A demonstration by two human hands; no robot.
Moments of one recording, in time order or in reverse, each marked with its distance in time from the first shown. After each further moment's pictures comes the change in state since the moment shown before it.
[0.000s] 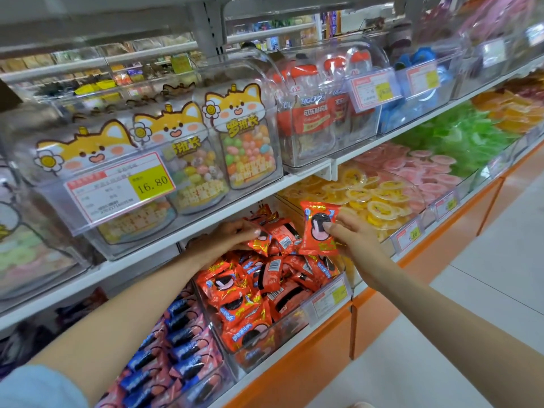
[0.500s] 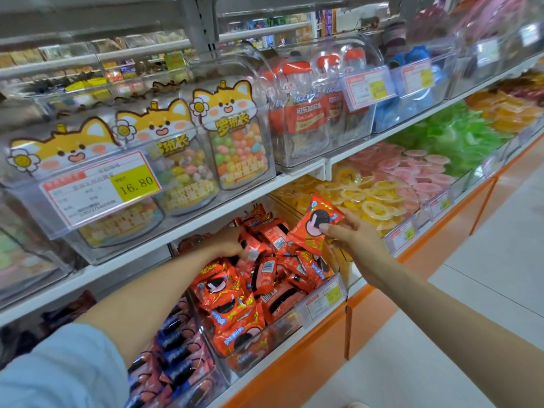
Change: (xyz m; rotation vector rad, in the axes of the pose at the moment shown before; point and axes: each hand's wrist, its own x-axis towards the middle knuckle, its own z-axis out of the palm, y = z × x) left_hand 0.047 -0.024 0.006 0.702 -0.032 -0.275; right_hand 0.009 0.002 -0.013 -0.009 -0.007 0.010
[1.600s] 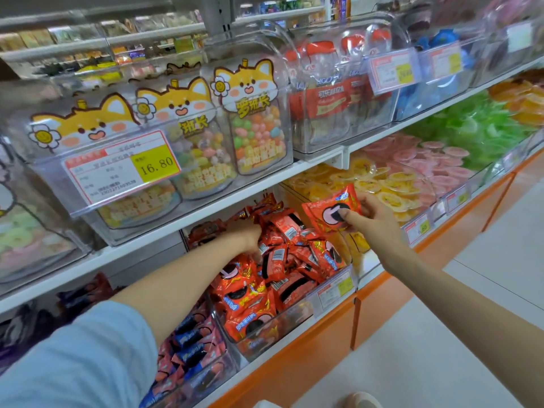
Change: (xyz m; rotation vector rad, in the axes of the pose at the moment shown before) left_hand 0.000 0.016 0.015 0.531 -0.082 -0.044; right_hand -0.005 -0.011 0.005 -0.167 0.078 -0.171
